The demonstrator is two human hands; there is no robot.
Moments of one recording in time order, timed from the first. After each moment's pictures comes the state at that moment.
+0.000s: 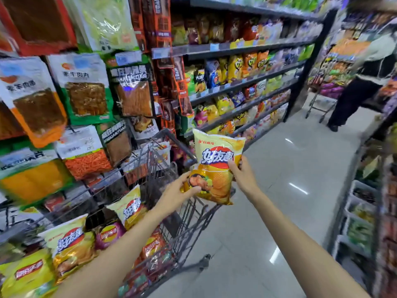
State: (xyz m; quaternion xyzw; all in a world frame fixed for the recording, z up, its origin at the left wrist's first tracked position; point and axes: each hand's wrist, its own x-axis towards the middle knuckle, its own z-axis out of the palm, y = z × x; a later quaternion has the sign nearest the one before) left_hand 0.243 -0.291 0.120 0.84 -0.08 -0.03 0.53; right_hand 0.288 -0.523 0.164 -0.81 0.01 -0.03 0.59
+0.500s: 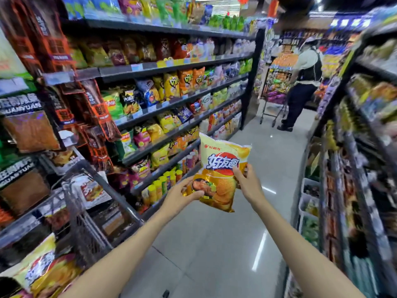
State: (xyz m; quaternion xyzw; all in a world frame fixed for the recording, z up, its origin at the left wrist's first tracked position) left_hand 0.347 -0.584 0.151 0.82 -0.15 -0.05 0.55; right_hand 0.331 -0.815 0.190 -0.77 0.11 -0.13 0.62
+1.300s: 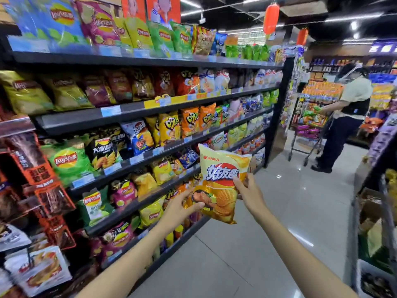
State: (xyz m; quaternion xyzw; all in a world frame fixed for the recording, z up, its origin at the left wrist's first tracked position) left_hand 0.762 -0.722 0.185 0.84 -0.12 0.02 0.53; right_hand 0.767 -0.956 0.235 -0.78 0.01 -0.11 0.62
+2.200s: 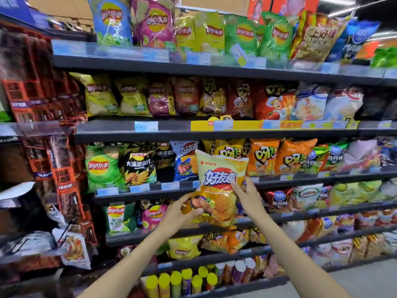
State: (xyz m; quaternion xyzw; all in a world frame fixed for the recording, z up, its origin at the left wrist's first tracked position) left_hand 1.024 -0.682 0.183 0.83 0.15 0.16 0.52; right_hand 1.164 -0.871 0.253 -0.79 -0.24 0.10 0.56
